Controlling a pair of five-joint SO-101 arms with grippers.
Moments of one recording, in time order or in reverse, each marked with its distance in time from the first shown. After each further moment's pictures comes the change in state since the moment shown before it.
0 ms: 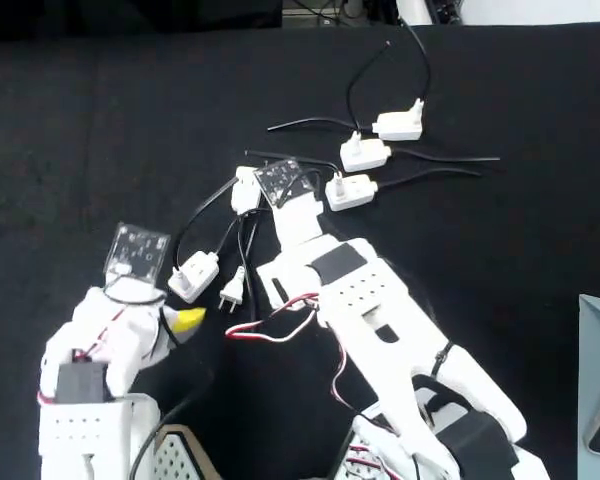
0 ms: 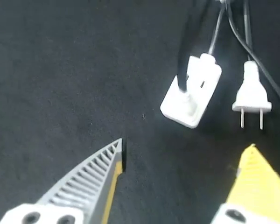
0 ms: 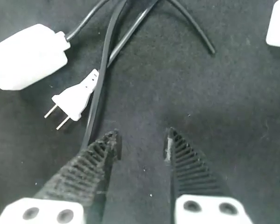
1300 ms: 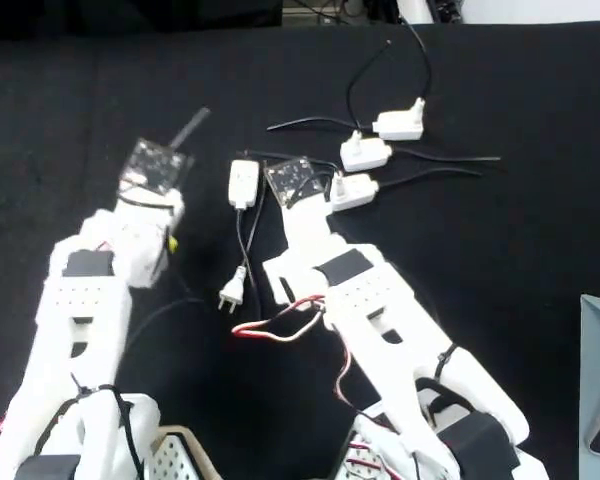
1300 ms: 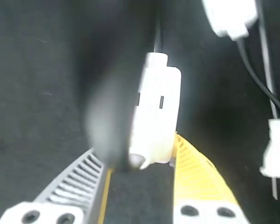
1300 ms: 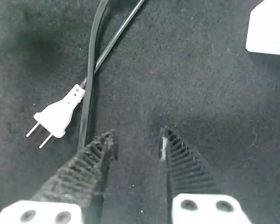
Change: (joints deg) left arm -0.4 46.7 -26.0 -23.3 -4.8; right arm 2.4 0.0 4.2 -7.6 0.0
